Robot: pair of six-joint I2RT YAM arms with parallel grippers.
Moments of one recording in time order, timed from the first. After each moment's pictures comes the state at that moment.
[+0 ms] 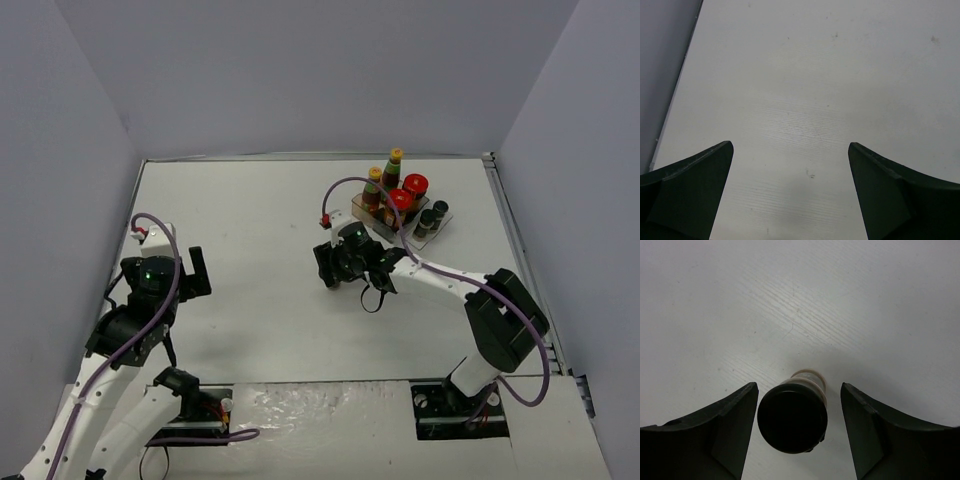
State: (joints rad) left arm -0.37 0.66 0.86 -0.82 -0.49 -0.30; right arm 0.72 1.59 0.91 -0.06 0.00 0.17
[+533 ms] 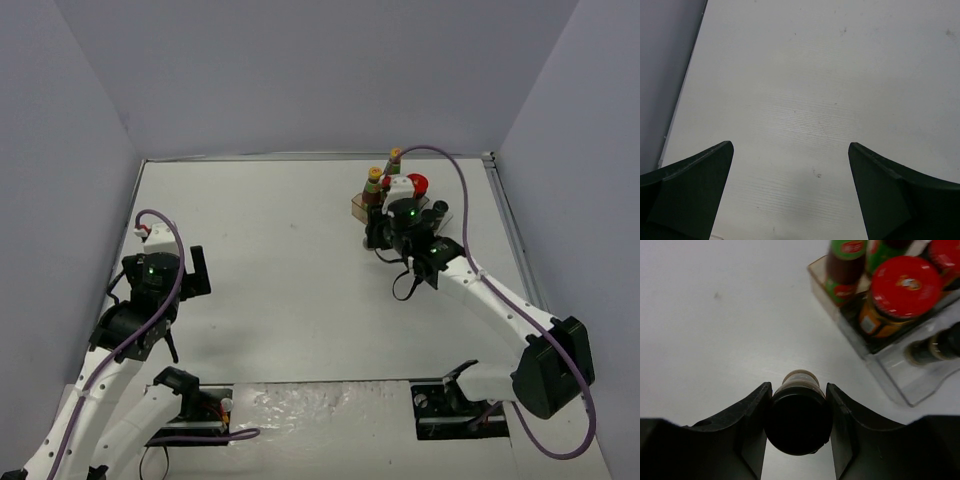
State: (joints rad) left arm -0.36 0.67 0.86 -0.82 -0.49 -0.28; right arm 0.57 1.30 0.93 -0.19 0.19 0.24
